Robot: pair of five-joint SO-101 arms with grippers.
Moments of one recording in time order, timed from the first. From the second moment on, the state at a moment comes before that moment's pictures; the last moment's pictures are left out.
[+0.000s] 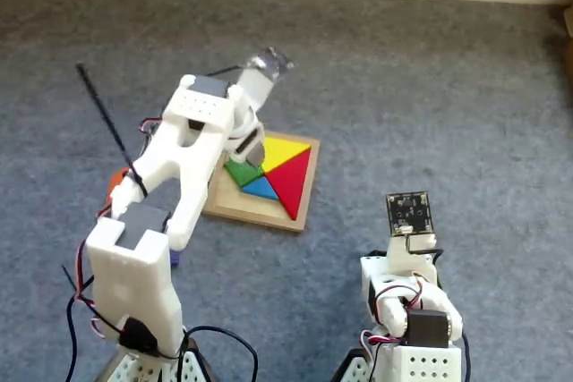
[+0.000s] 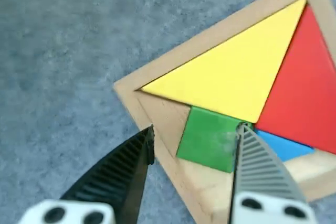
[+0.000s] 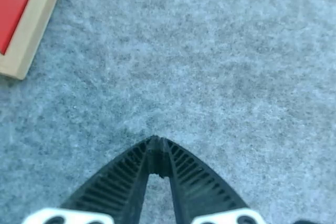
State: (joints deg) left arm 8.2 21.7 -5.1 68.5 -19.6; right arm -3.6 -103.7 96.0 69.1 10.5
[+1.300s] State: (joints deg) left arm -23.6 8.5 28.0 50.7 -28.7; right arm -3.6 -103.7 96.0 69.1 10.5
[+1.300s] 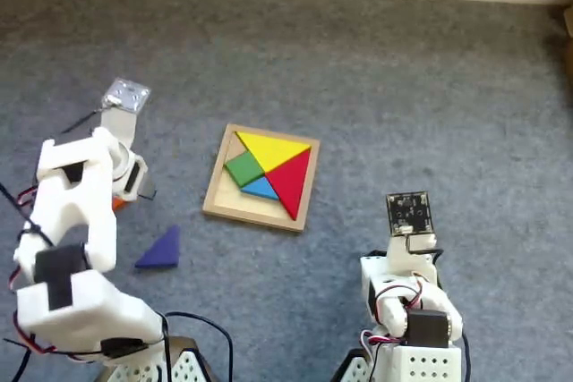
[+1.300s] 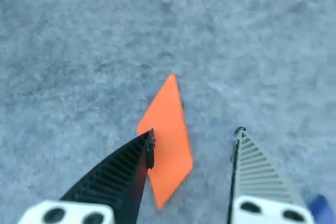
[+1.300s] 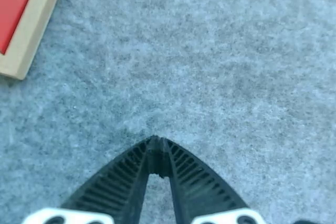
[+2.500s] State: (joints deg) left arm -18.7 32.5 -13.0 85.2 -25.7; right arm -3.6 -103.7 96.0 69.1 10.5
